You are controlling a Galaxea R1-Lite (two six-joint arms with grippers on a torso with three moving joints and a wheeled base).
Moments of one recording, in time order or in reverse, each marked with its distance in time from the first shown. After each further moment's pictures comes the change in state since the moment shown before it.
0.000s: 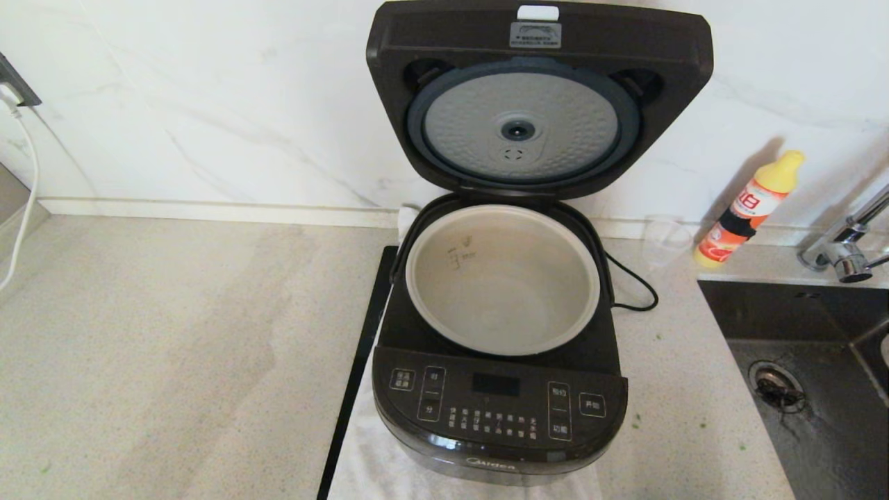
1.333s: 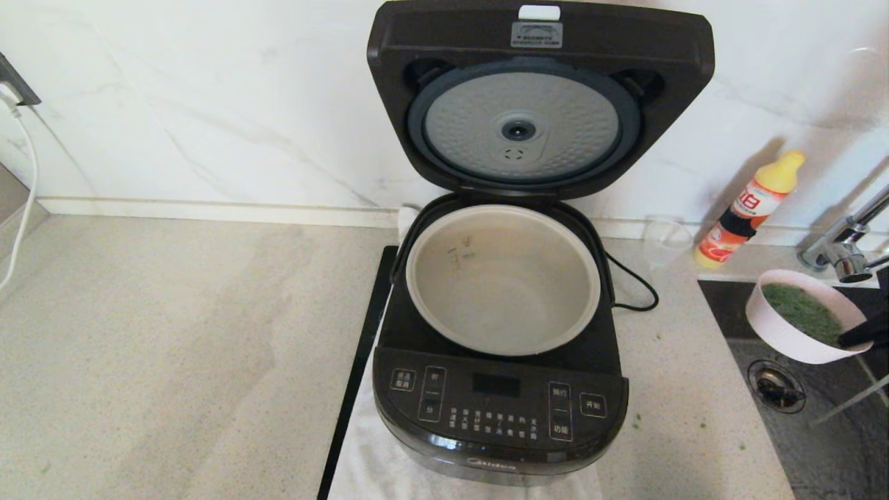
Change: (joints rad) left arm 0.000 0.000 0.000 0.000 0.000 0.000; right arm 0.558 -0.530 0.283 0.237 -0.143 -0.006
